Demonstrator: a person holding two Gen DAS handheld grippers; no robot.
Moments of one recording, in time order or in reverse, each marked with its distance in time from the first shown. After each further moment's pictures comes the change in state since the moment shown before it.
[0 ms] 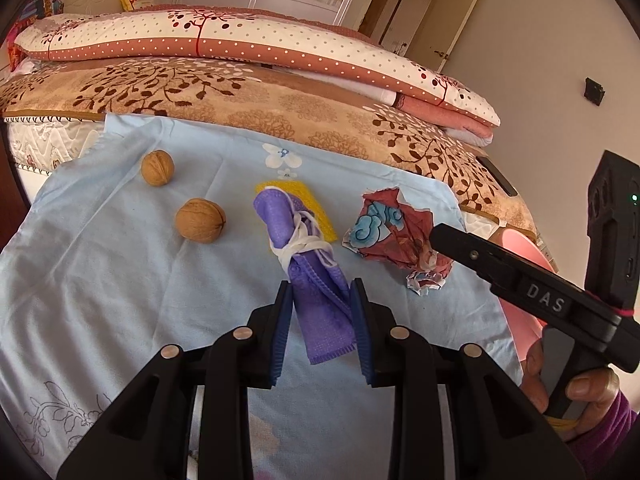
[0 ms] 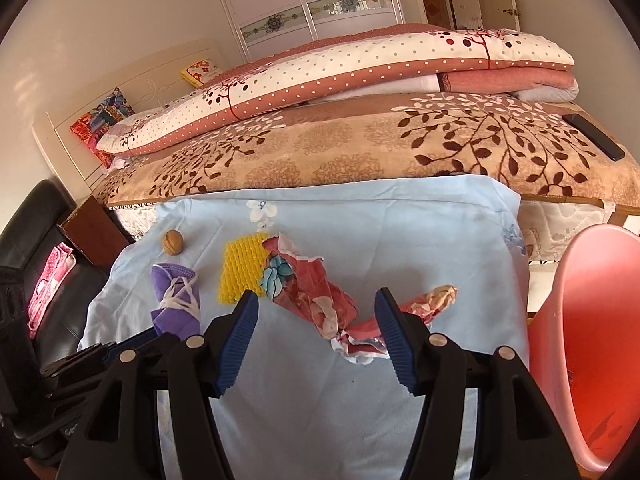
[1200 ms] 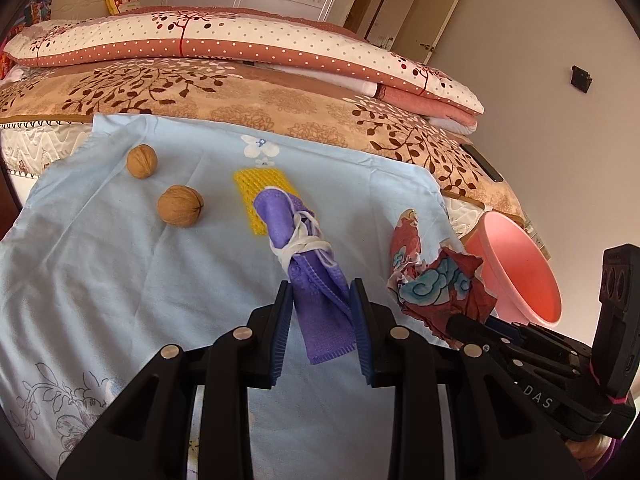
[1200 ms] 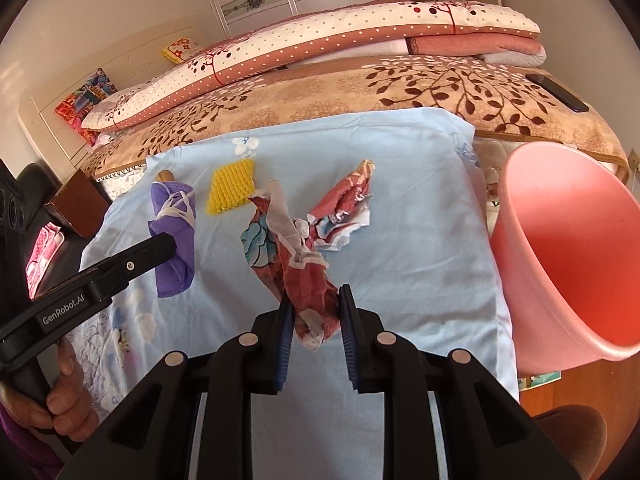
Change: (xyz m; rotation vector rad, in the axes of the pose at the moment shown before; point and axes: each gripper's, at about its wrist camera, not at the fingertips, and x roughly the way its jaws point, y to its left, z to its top) left arm -0.006 -0.019 -0.014 0.044 0.019 -0.028; right arm -0.054 -0.008 -0.083 0.036 0.075 -0.100
